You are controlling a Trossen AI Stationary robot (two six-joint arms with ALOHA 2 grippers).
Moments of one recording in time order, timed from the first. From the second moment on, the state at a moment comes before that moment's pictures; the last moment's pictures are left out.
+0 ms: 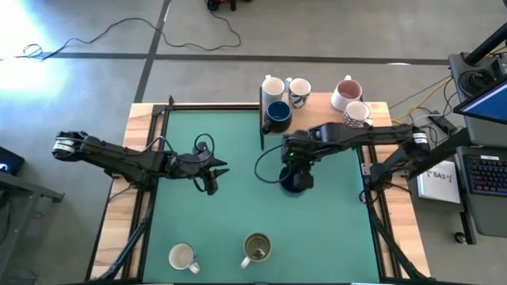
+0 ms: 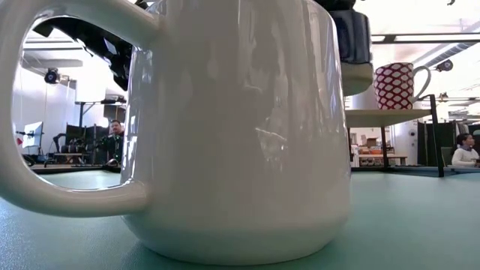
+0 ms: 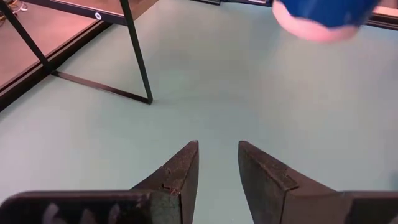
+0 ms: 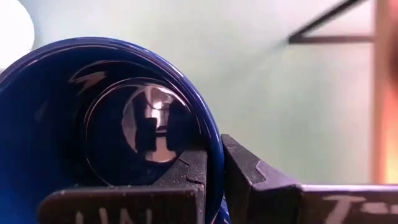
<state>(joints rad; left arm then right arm) -0.12 1.06 0.57 -0.04 -0.36 -0.29 0.00 1.59 1.57 -1.21 0.03 0.03</state>
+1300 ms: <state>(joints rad) -0.11 1.07 0.70 -0.15 -0.38 -0.16 -0.64 1.49 1.57 -1.24 0.07 -0.74</state>
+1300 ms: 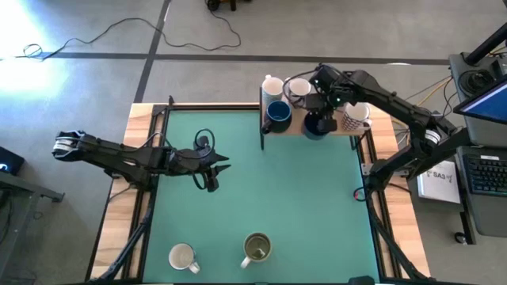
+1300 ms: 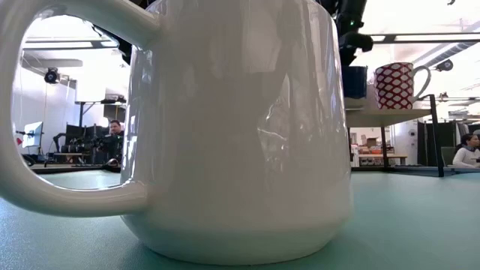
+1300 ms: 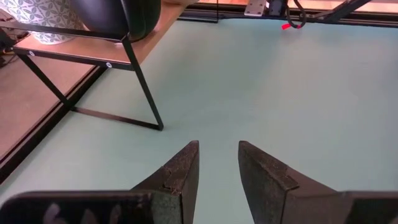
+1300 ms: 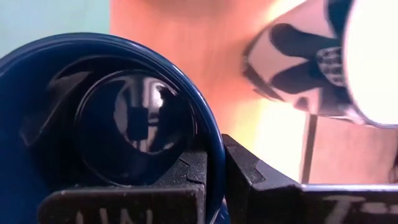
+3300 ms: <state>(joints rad) -0.08 1.07 0.70 -0.16 -0.39 -0.12 -0.74 1.49 1.58 -1.16 0.08 -0.69</state>
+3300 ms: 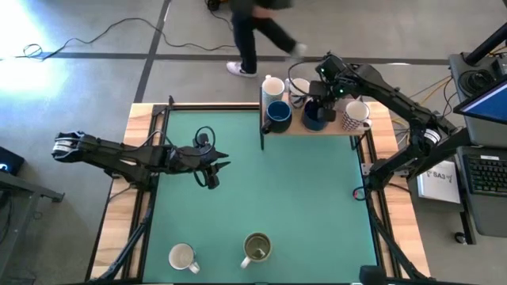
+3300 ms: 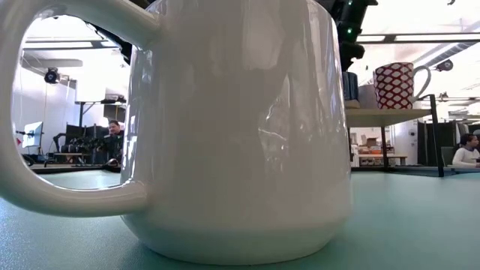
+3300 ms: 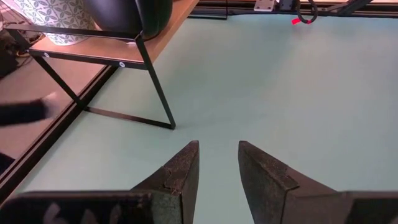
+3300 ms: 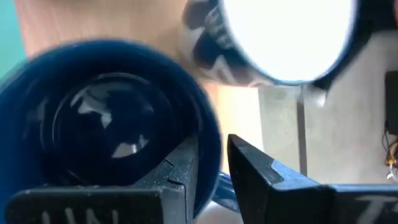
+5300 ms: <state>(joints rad) -0.08 1.07 0.70 -0.23 -0.38 -0.17 -0.43 1.59 1.70 -1.41 0.18 0.10</state>
